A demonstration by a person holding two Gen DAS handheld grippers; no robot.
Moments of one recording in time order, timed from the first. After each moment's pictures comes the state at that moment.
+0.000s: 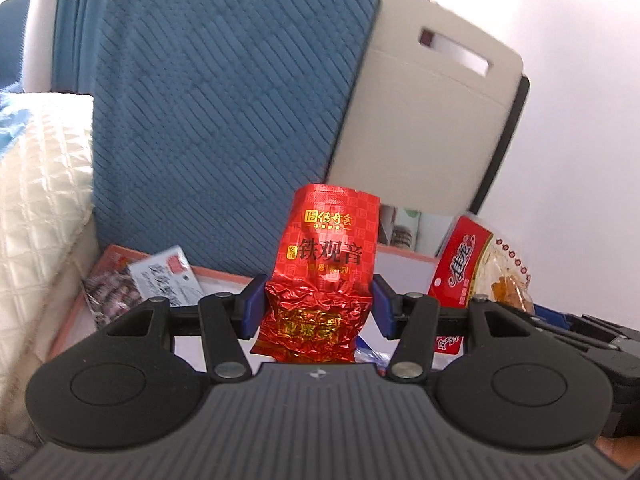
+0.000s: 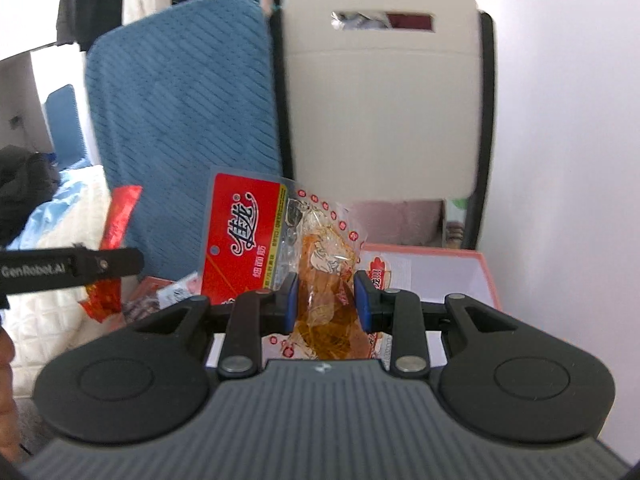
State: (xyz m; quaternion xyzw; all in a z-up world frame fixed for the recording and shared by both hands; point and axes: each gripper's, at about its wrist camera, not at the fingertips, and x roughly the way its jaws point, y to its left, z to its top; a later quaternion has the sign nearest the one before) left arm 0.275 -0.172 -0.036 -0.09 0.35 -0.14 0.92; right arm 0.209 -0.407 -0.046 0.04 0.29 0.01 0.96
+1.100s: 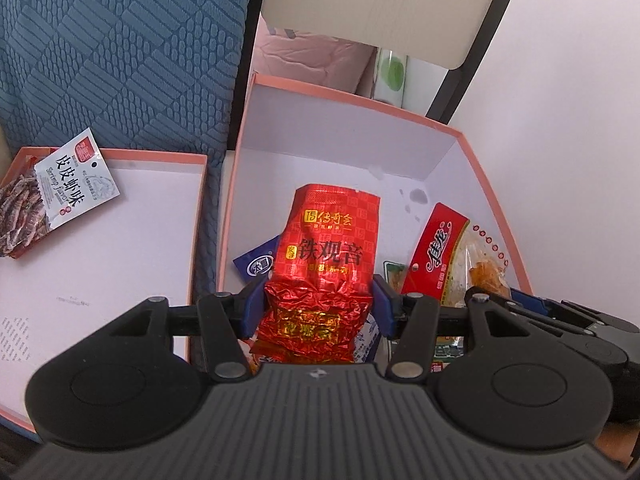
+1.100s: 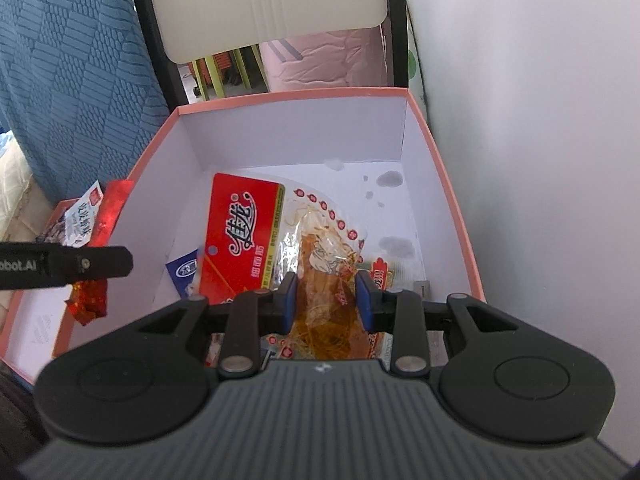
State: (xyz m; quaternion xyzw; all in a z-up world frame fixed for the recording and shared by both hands) left arm 0.313 -0.270 -0.161 -0.05 0.49 -0.19 0.85; right arm 0.236 -0.481 -0.174 0.09 0.42 -0.03 0.90
